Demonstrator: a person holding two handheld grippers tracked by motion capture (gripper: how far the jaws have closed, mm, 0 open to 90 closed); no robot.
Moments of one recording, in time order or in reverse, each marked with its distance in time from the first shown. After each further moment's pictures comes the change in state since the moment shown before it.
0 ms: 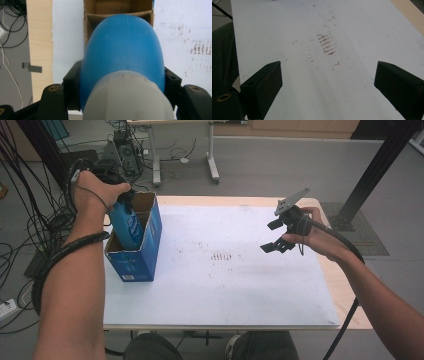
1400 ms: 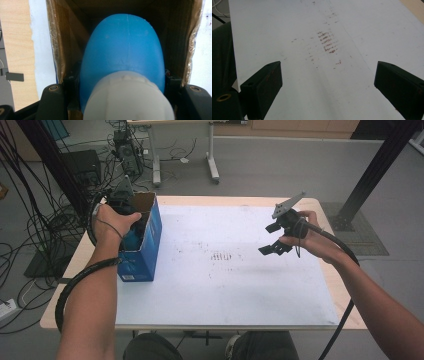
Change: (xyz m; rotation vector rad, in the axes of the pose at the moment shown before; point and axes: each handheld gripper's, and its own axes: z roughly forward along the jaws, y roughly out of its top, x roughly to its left) left arm -0.005 -0.009 0.081 0.024 0.008 0.024; right arm -0.003 -0.007 0.013 0.002 0.010 0.017
